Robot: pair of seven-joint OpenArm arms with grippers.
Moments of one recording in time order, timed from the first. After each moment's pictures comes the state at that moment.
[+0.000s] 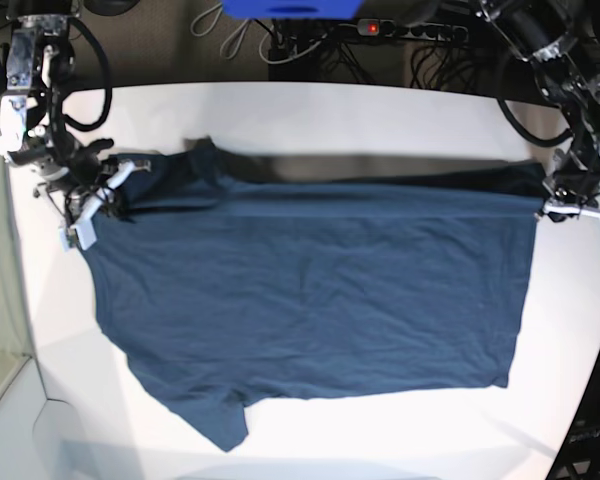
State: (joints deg) left arm 1.5 -8.5 -43.0 88.3 -27.4 -10.6 51.8; right arm -12.4 18.1 13.0 102.7 25.3 17.8 -51.5
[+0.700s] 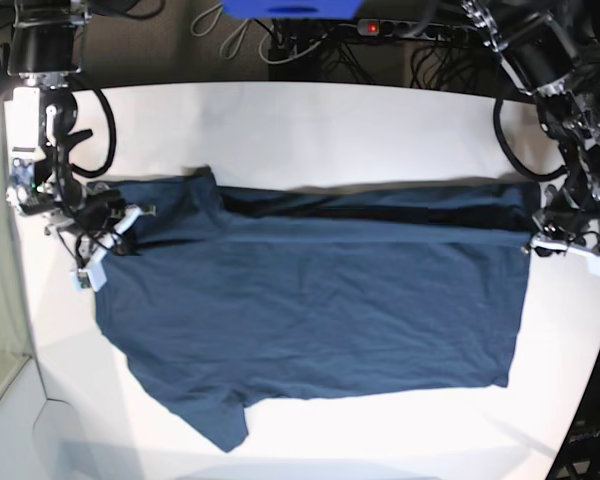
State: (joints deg) left arm -5.0 -11.6 -35.9 82.2 -27.0 -10.4 51.3; right arm 0.0 19.2 7.7 89.3 25.0 17.8 -51.1
